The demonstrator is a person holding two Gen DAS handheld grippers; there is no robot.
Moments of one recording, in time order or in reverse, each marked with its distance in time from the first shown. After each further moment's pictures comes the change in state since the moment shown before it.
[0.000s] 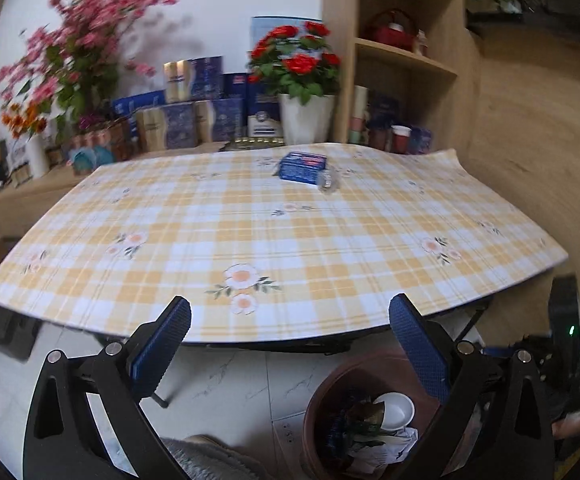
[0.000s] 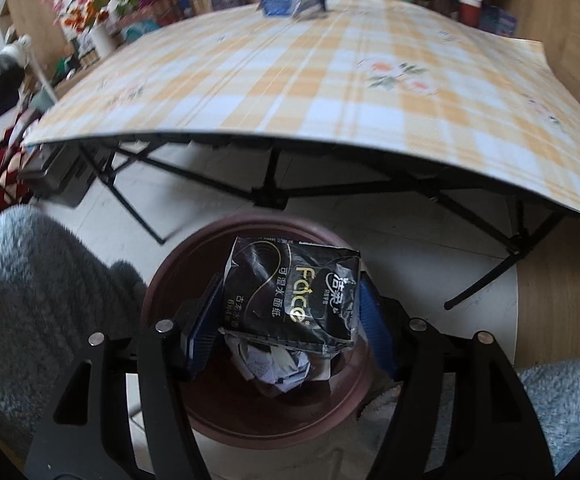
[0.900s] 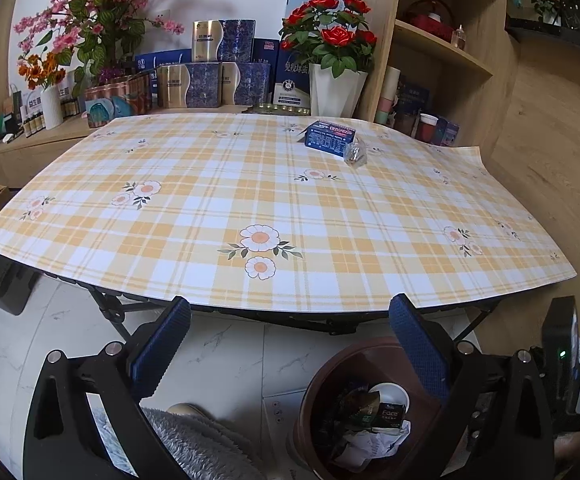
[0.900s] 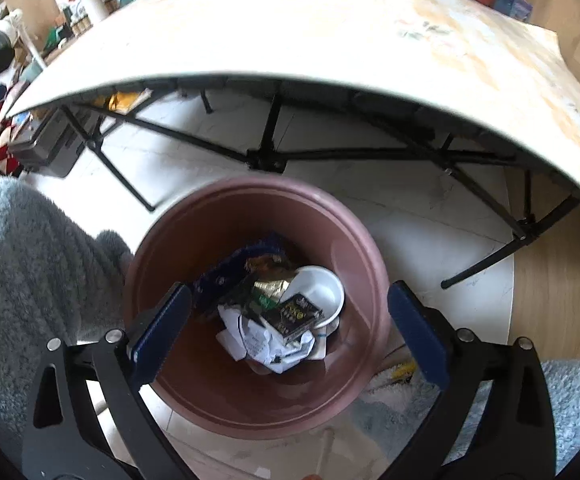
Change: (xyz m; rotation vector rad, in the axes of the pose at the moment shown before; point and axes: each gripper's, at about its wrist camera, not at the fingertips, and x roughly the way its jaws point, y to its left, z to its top) left arm 0.019 0.013 -0.014 -0.098 0.100 0.009; right arm 0.019 0.001 -0.001 -0.012 0.095 -0.033
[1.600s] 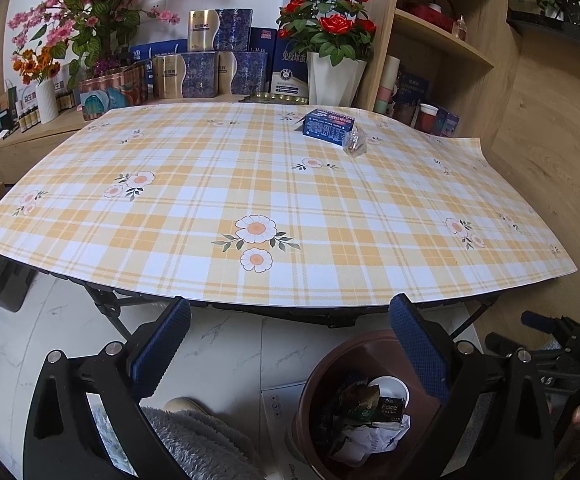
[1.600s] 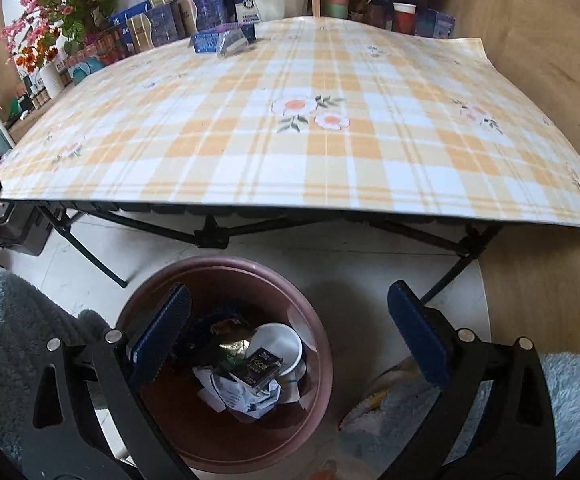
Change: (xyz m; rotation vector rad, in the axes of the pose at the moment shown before) left arm 0.010 -0.001 0.000 0.009 0.037 -0.004; right arm -0.041 -0.036 0.017 0.159 -0.194 -0.115
